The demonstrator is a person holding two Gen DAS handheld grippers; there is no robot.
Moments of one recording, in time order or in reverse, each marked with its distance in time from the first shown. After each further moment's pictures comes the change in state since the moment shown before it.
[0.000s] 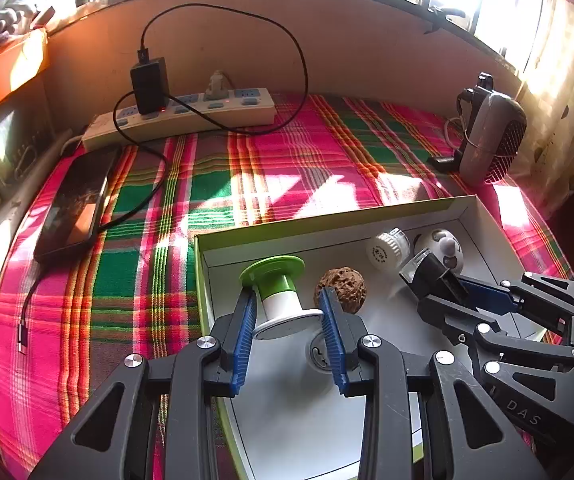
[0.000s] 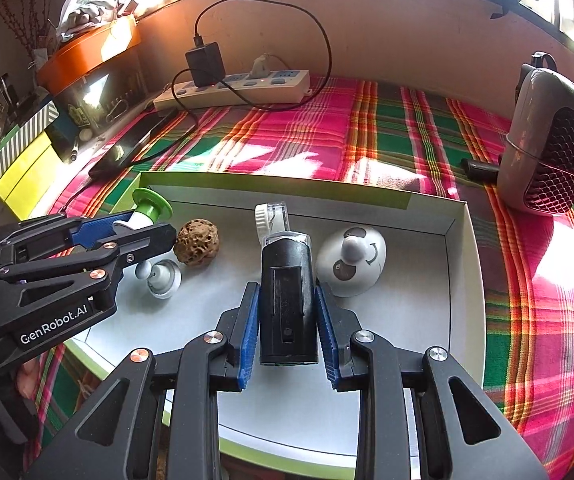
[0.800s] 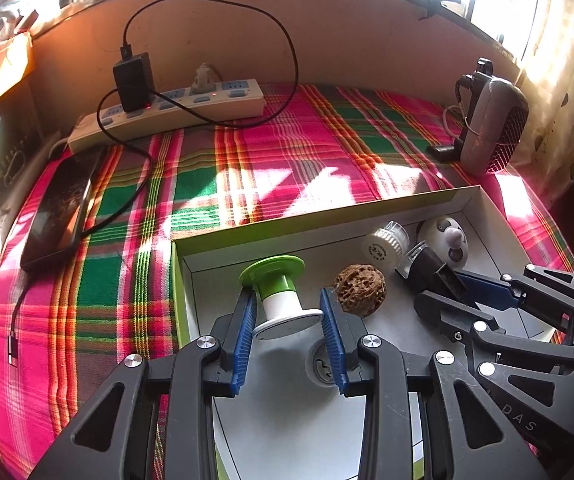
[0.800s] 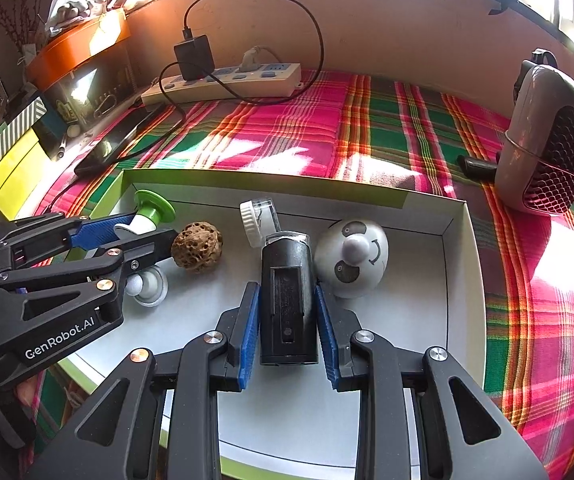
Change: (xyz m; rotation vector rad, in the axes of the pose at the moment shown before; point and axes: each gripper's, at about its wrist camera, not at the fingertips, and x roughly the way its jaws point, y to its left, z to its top) left arm 0.013 -0.007 0.004 0.034 0.026 0.001; right arm 0.009 -0.001 0.003 0.001 0.018 -0.033
